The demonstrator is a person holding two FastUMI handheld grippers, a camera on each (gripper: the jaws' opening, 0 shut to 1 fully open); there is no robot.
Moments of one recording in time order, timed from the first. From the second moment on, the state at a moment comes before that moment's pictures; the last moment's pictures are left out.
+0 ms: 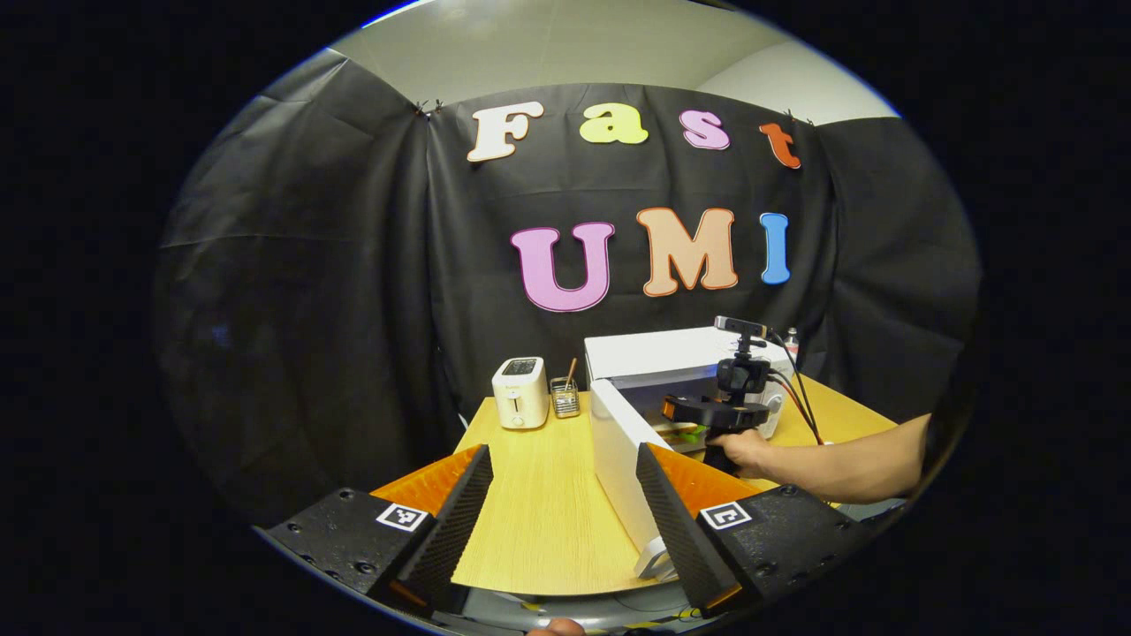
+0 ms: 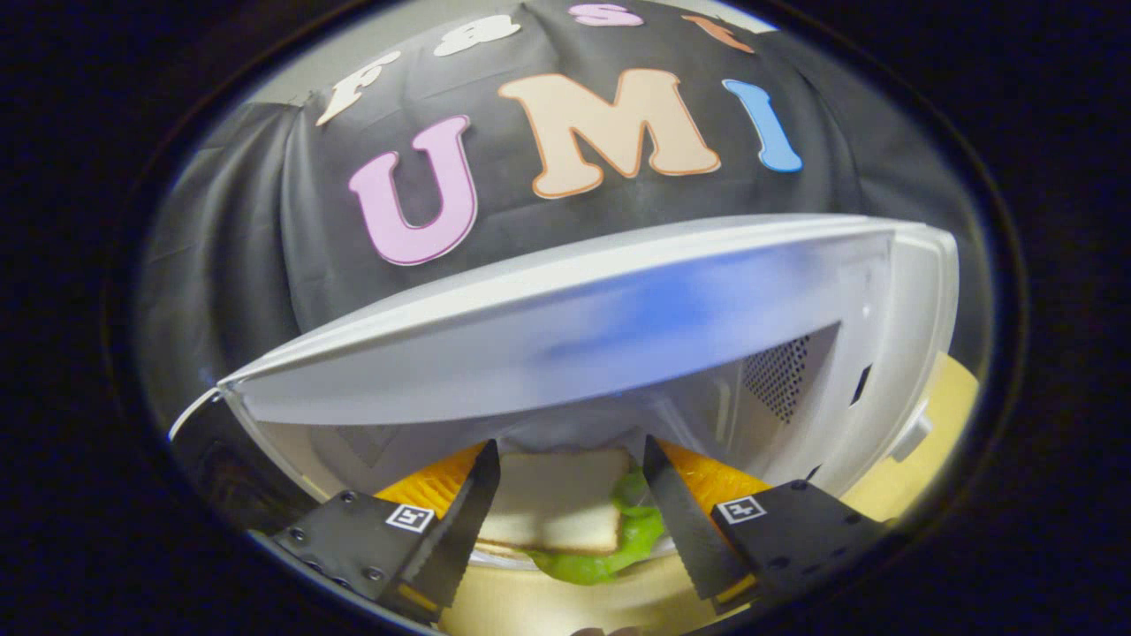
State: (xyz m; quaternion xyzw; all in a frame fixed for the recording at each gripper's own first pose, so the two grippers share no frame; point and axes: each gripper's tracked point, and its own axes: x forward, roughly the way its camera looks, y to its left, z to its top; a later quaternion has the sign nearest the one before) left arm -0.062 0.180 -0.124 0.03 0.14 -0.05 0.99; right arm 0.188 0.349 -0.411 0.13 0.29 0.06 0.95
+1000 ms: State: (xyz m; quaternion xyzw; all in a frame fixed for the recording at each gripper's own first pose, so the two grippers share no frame) left arm -0.075 0.226 -0.230 0.02 0.22 0.07 0.97; right arm 0.074 0.141 -0.118 0.04 0.10 0.13 0.98
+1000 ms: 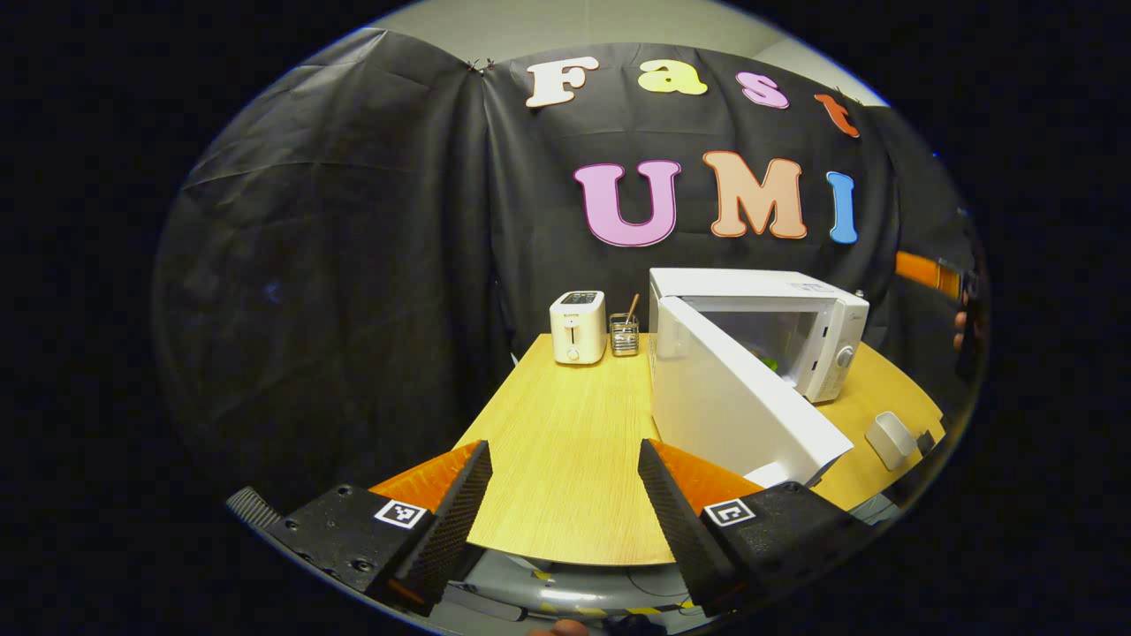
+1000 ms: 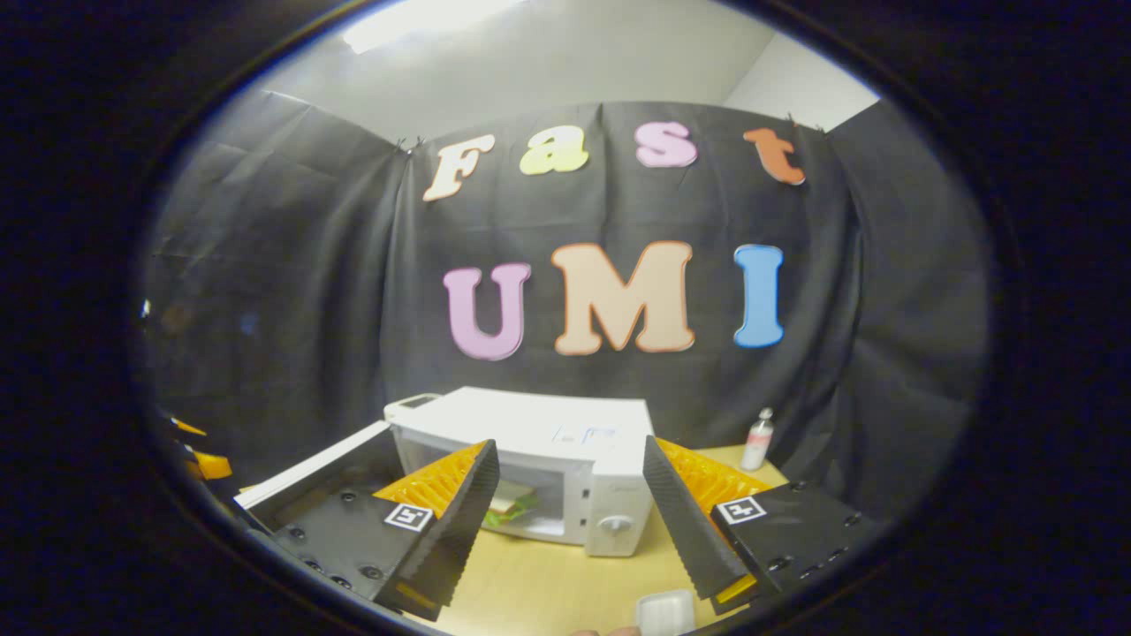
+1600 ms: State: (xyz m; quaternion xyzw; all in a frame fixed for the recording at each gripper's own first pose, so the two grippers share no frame) left arm -0.082 0.188 -0.300 0.03 0.31 0.08 0.95; right arm 0.097 0.052 -0.002 0.03 0.00 0.08 1.00
